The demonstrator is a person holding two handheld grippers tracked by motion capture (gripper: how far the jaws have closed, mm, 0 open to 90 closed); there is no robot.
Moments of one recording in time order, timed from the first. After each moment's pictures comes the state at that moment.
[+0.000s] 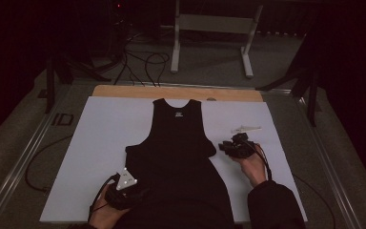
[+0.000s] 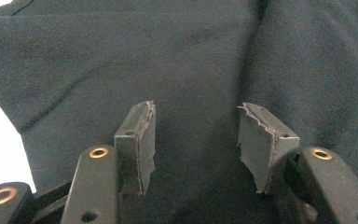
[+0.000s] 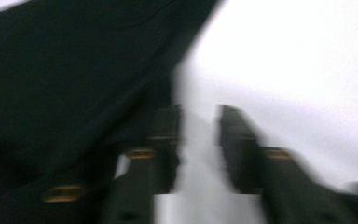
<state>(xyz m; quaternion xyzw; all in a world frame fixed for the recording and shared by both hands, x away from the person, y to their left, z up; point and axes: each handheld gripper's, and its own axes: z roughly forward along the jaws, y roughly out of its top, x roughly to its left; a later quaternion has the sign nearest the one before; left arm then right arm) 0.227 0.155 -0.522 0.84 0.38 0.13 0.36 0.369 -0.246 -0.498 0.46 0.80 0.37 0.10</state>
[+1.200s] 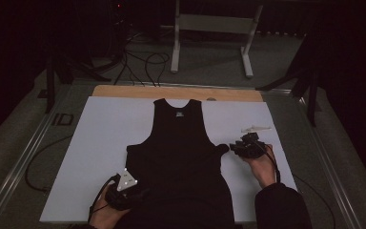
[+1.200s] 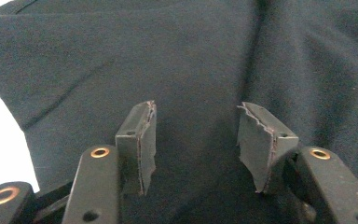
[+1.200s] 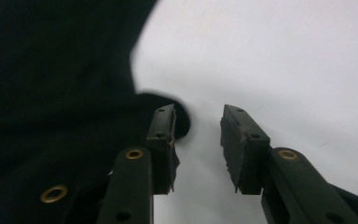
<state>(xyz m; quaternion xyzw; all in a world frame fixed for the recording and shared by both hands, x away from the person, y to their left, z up) 0.225 0.154 -0.522 0.84 0.38 0.14 0.36 0.364 -0.274 -0.489 0.50 0.79 0.32 0.16</state>
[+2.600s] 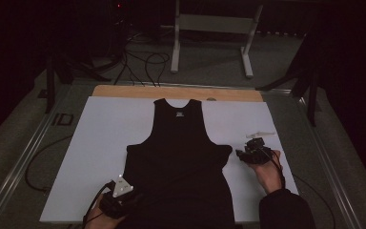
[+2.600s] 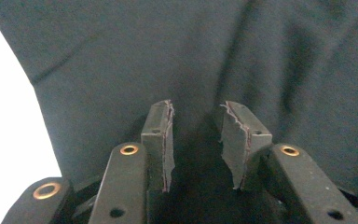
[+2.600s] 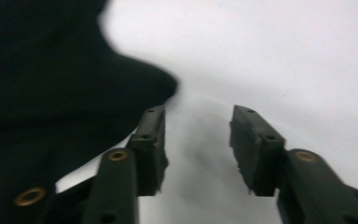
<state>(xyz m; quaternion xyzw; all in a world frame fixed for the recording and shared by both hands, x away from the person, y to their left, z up) 0.197 0.162 -0.514 0.84 0.41 0.12 0.33 0.341 -0.287 -0.489 0.52 0.78 0.29 0.18</state>
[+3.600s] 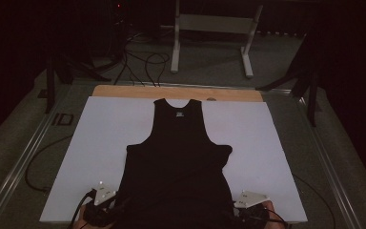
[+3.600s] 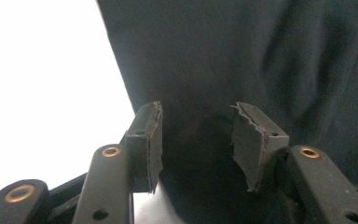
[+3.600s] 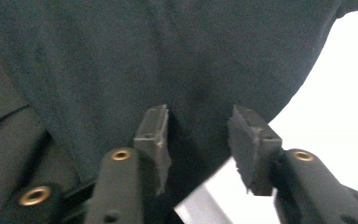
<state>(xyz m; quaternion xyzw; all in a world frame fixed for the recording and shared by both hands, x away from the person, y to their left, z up) 0.178 0.187 -0.515 0.81 0.47 0.16 0.31 0.180 -0.246 -0.509 0.32 0.89 0.31 0.11</state>
